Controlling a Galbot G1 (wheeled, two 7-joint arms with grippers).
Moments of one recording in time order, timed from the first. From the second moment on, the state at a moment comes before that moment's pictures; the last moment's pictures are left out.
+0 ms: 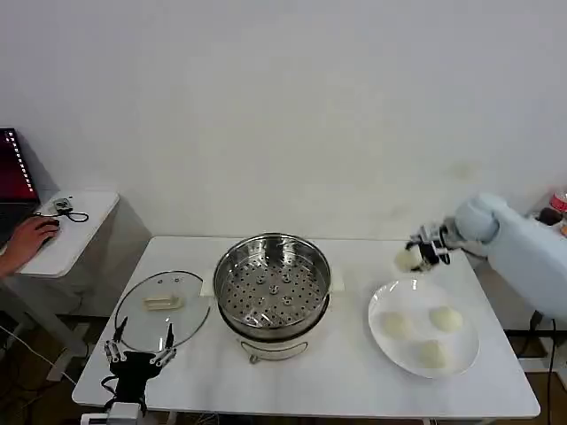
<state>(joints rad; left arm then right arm) 1.73 -1.32 -0.62 -2.15 0.16 0.12 -0.16 0.17 0.73 -0.71 1.18 -0.15 -0.04 -1.06</state>
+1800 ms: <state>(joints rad) 1.74 -1.35 -0.70 -2.18 0.15 0.12 -0.16 0.36 1.34 -1.14 1.03 -0.48 0.48 -0.80</state>
